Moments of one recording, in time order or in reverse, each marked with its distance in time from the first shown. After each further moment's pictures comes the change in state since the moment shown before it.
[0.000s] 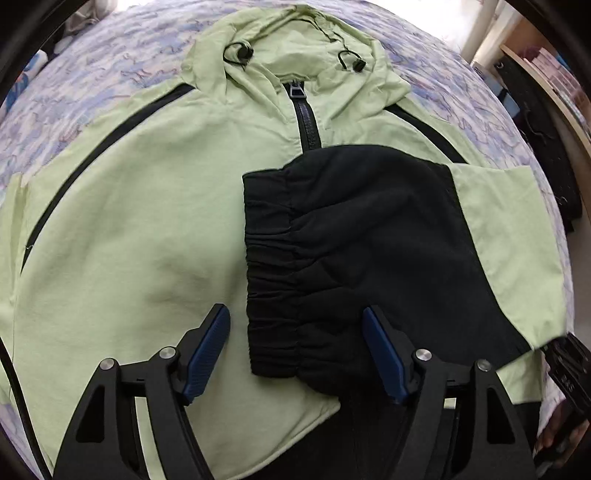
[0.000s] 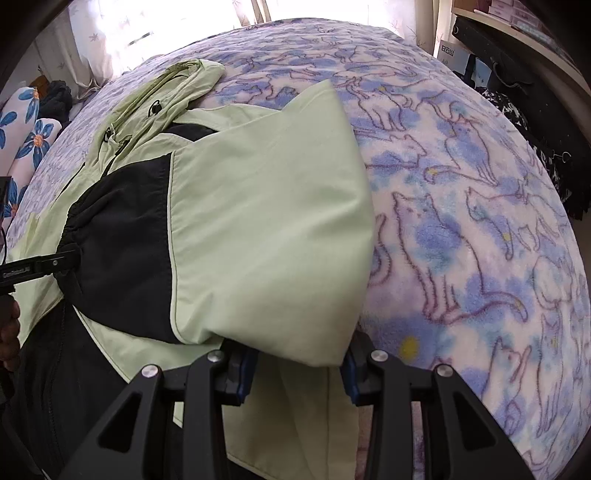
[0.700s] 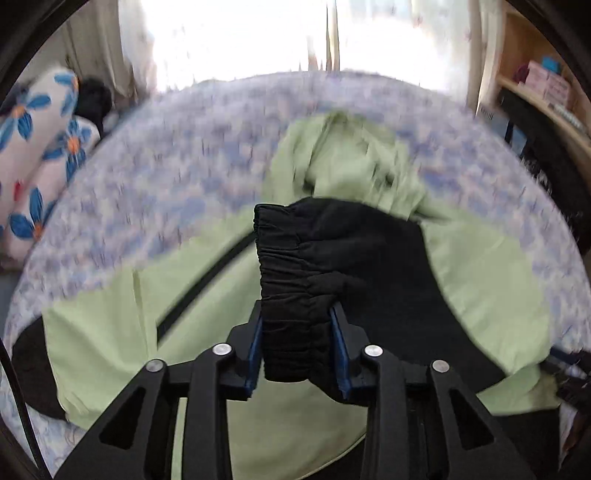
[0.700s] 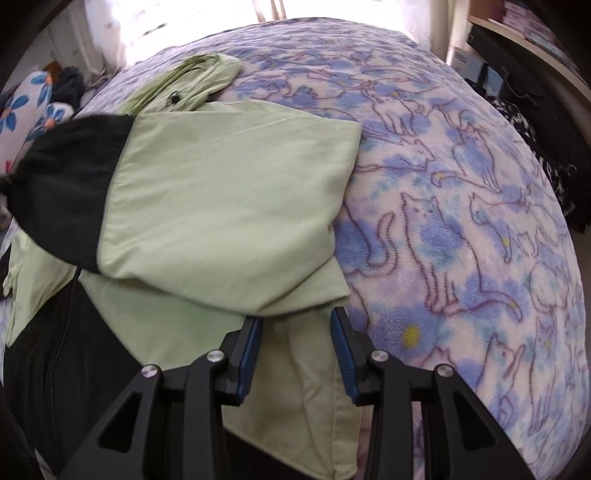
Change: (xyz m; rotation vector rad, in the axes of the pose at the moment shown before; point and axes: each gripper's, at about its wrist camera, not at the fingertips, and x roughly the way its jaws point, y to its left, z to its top) left arm -0.103 0.033 0.014 0.065 -0.221 0.168; right arm -0.017 0.009 -0.006 -0.076 0.021 0.023
